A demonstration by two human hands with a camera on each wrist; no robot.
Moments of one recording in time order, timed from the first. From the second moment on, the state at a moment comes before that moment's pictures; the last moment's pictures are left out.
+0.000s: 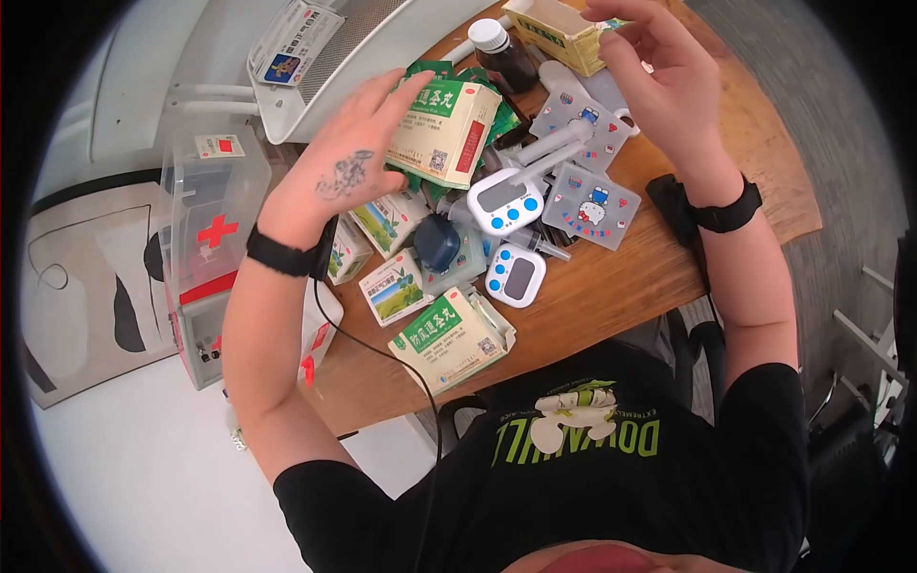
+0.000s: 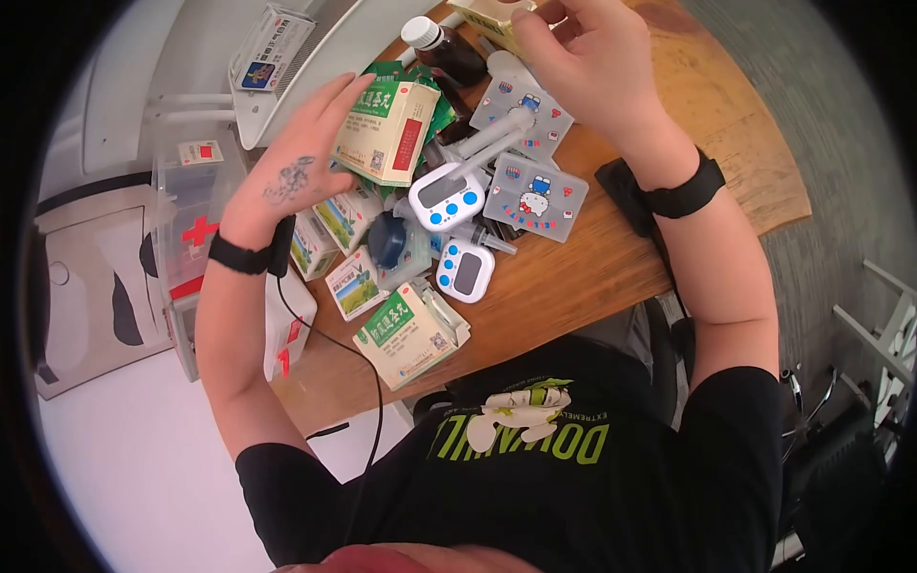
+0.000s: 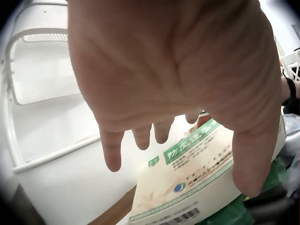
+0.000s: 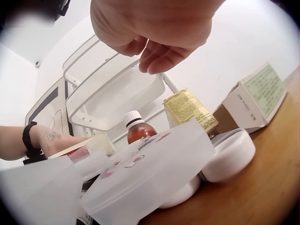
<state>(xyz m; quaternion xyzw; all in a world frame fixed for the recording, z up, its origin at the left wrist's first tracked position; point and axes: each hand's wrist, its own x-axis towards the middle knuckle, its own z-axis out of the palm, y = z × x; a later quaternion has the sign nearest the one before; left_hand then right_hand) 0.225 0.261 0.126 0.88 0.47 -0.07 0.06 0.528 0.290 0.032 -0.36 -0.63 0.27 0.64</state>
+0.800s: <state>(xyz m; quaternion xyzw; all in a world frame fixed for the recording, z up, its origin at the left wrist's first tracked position) 0.230 0.250 0.201 0.77 0.61 0.14 0.11 0.530 0.292 0.035 -0.35 -0.63 0.27 0.64</state>
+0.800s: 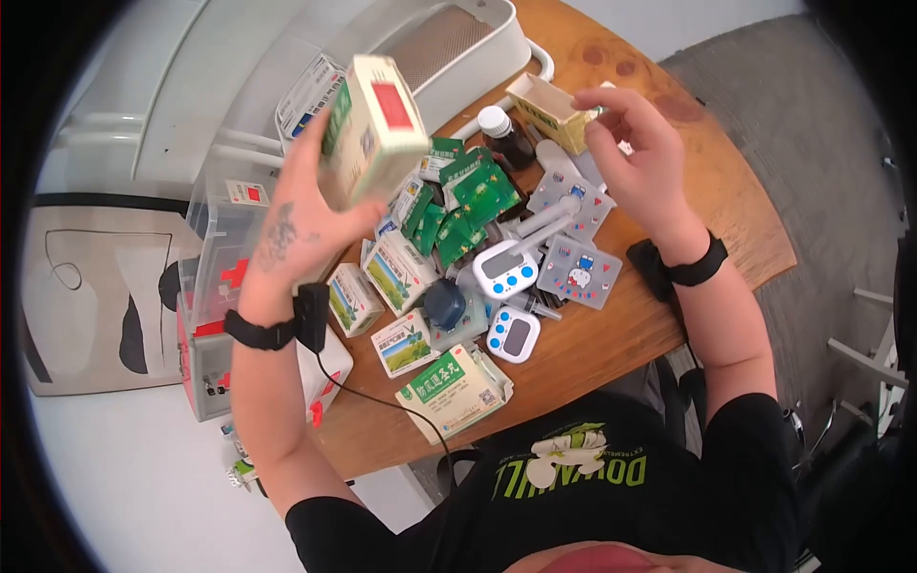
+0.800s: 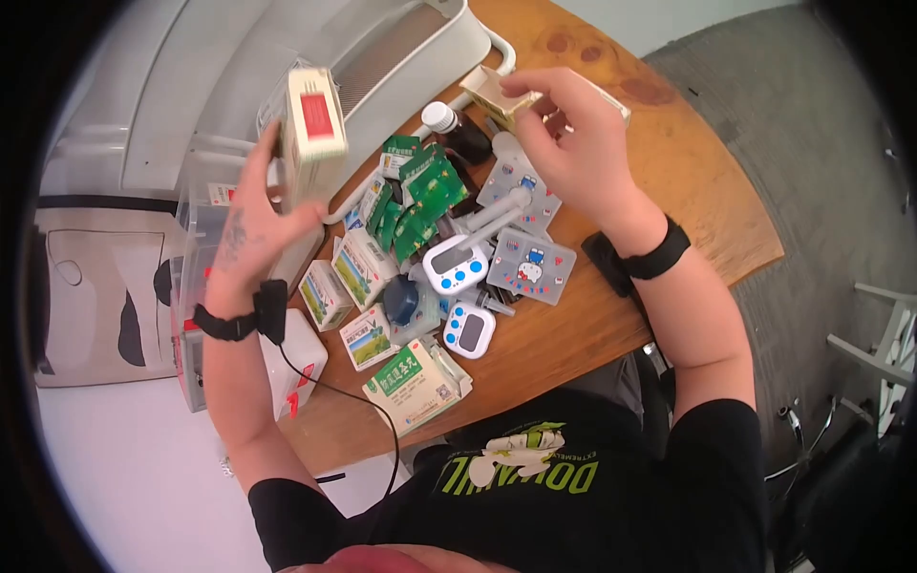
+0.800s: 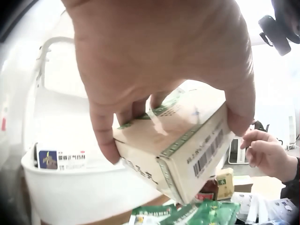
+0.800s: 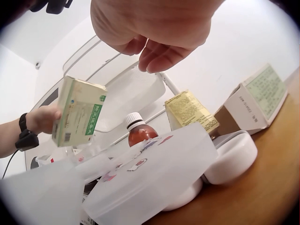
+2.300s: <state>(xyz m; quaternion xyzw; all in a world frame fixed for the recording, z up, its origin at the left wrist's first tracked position) 0.242 0.321 0.190 0.79 0.54 0.14 0.26 0.543 0.307 0.025 -0.36 -0.56 0.32 0.67</state>
